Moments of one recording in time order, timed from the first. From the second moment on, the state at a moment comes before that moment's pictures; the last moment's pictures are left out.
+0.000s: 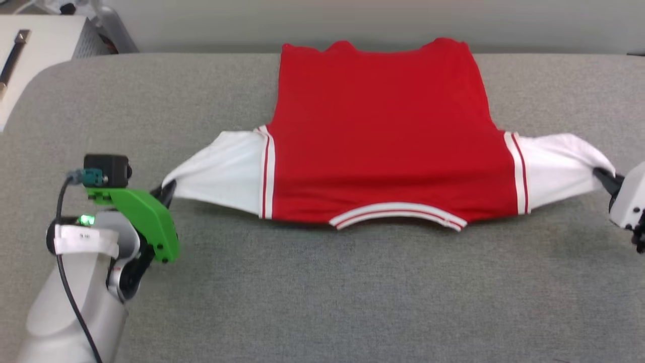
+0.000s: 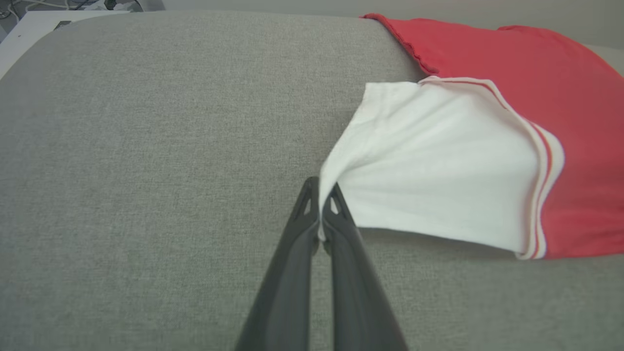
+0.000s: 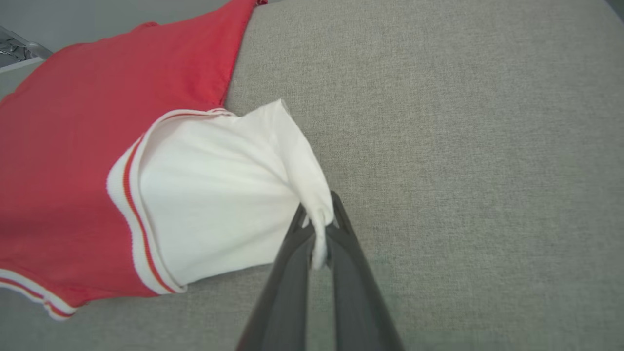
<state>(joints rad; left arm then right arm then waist) -0.49 0.40 -0.26 0.53 -0.59 -0.11 0.21 -0.65 -0.59 0.35 0.71 0.85 0.13 0.34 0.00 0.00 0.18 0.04</state>
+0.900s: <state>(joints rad) 0.08 0.49 -0.25 -0.02 -0.80 0.02 0.56 -0.12 -0.59 0.01 0.42 0.82 0.13 0.76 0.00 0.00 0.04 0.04</state>
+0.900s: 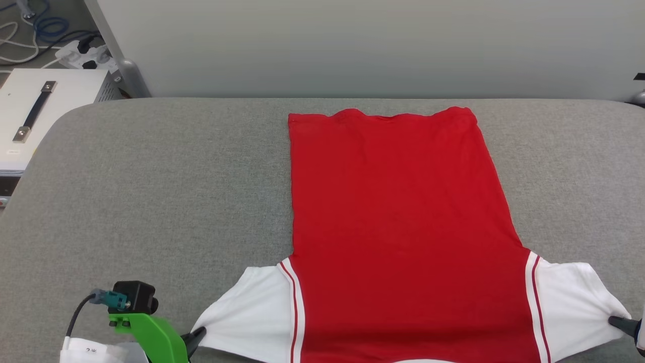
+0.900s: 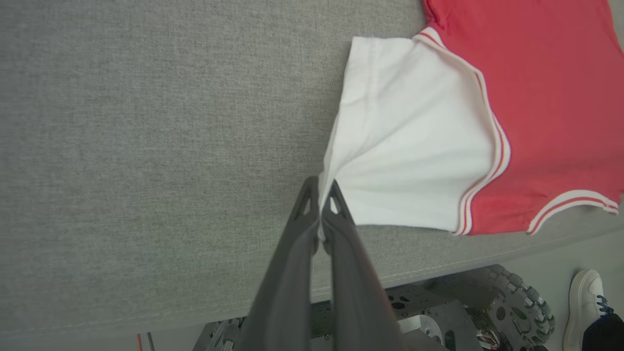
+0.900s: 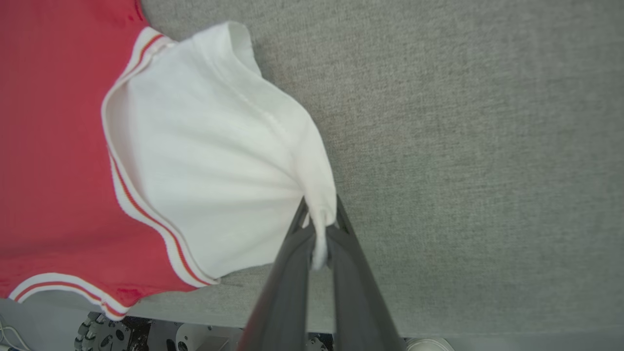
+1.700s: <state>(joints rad) 0.03 0.51 -0.30 -0.38 -0.79 0.07 0.69 -0.54 -0.43 -0.22 0.02 0.61 0.13 1.27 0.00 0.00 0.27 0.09</state>
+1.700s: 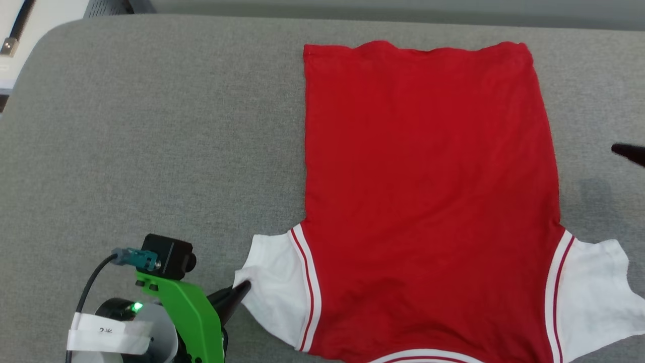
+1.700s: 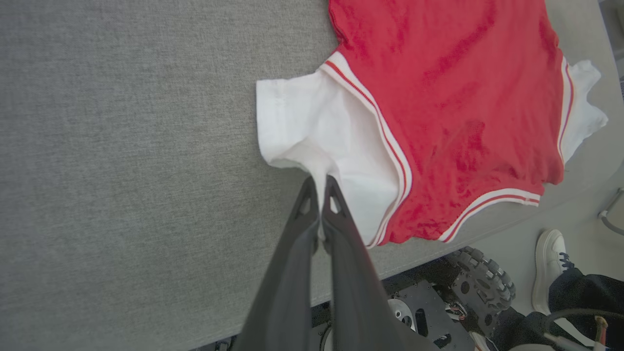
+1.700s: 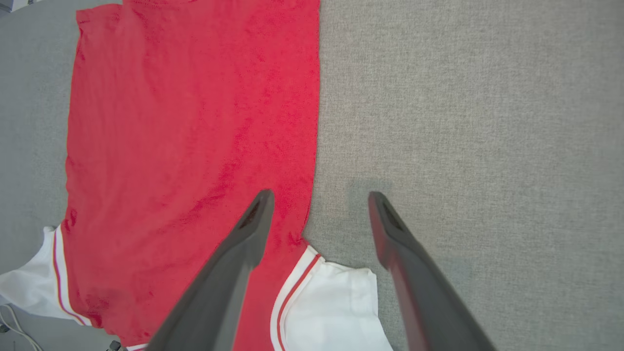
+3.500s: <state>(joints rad) -0.13 0.44 -0.38 -0.35 -0.72 0.03 0.61 -0.95 -0.51 -0.14 0.47 0.34 0.13 1.25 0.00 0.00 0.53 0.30</state>
